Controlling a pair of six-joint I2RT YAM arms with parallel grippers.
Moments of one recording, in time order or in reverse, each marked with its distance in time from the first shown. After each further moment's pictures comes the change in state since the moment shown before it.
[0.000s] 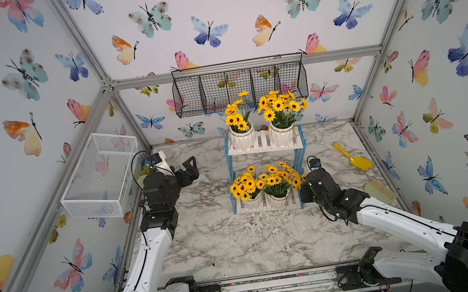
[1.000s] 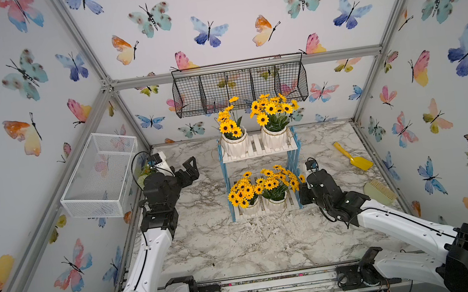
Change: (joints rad) left arm 0.000 -0.001 -0.004 0.007 0.000 0.000; right arm -0.001 0.001 -0.034 0.089 -0.059 -0.106
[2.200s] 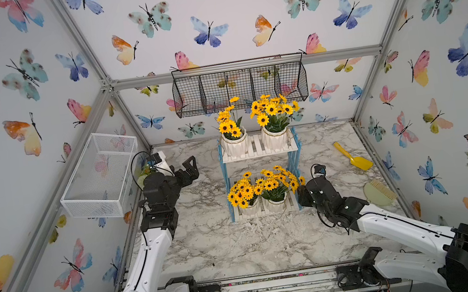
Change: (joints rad) left arm 0.000 0.000 0.000 0.013 0.000 0.000; right arm 0.021 -0.024 -0.079 0.034 0.096 0.272
